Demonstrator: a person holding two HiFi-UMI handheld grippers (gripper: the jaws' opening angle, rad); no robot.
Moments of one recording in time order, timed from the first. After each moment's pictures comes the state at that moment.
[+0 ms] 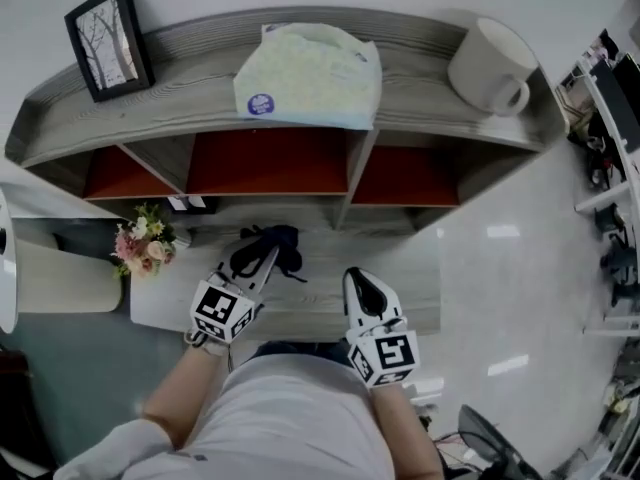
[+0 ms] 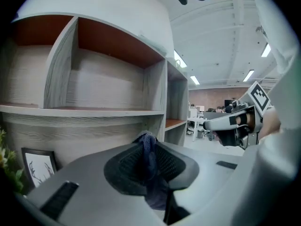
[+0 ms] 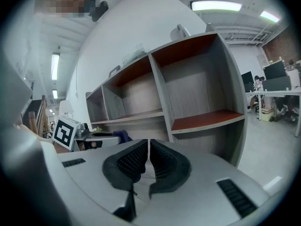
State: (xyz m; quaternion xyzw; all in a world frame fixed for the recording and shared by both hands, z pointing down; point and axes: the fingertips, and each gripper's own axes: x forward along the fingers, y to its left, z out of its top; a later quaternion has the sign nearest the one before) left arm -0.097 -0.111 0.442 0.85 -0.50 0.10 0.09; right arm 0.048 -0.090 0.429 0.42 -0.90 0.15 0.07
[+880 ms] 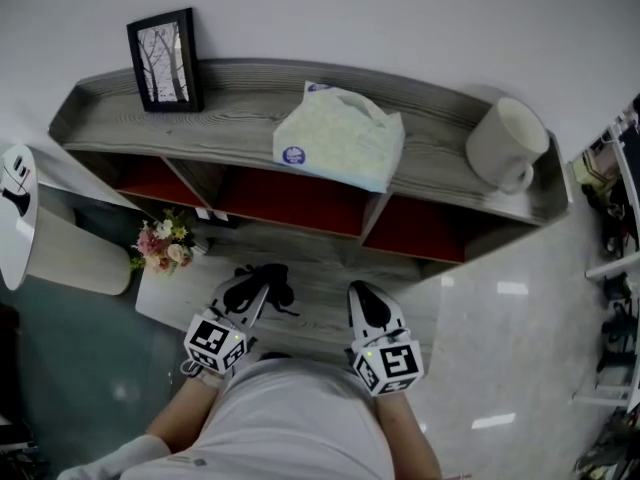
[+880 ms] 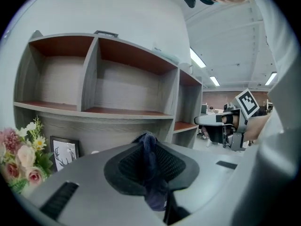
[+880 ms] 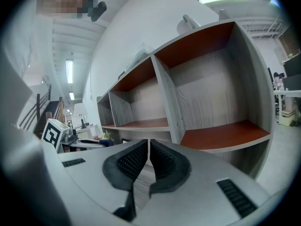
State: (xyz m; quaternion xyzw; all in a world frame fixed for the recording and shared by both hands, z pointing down) left arm -0.122 -0.072 0.422 0.79 -0.60 0.08 0.13; right arm 0.036 -0.130 0.394 0.32 -0.94 0.13 0.06
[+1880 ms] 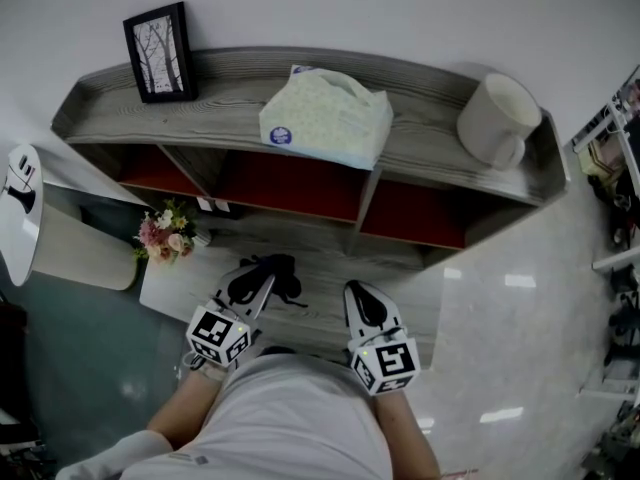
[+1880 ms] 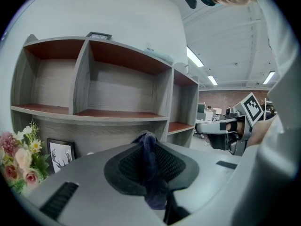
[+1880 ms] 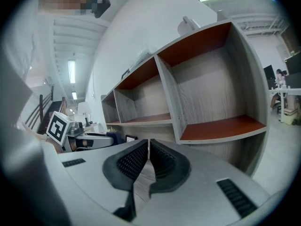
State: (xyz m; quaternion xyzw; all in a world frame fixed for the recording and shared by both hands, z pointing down) left arm -0.100 -0.070 0.412 0.79 -0.59 0.08 0.13; right arm 0.045 -0.105 0.404 0.31 -0.94 0.14 0.07
